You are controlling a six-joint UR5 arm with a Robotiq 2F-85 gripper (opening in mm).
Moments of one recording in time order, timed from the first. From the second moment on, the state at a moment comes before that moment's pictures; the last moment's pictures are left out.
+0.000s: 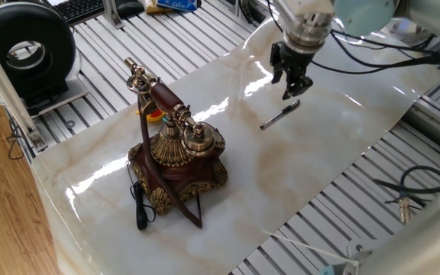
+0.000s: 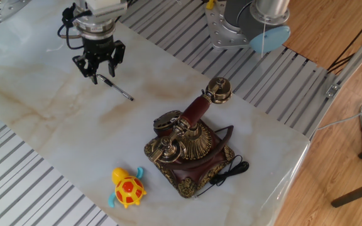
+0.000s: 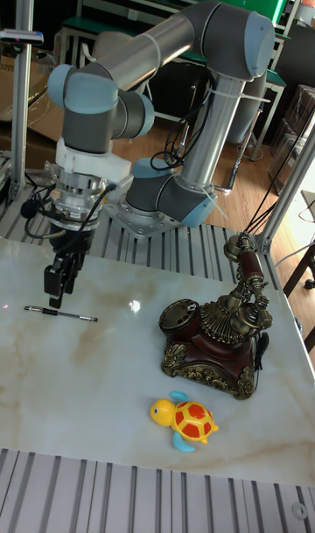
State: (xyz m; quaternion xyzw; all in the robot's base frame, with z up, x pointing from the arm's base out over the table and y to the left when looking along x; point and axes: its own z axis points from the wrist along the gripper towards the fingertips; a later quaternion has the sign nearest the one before) arm 0.510 -0.152 0.059 -0.61 0.79 -0.05 0.06
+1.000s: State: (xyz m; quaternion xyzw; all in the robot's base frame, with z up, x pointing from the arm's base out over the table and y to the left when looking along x) arm 0.493 -0.136 0.026 -0.64 0.76 -0.03 0.07
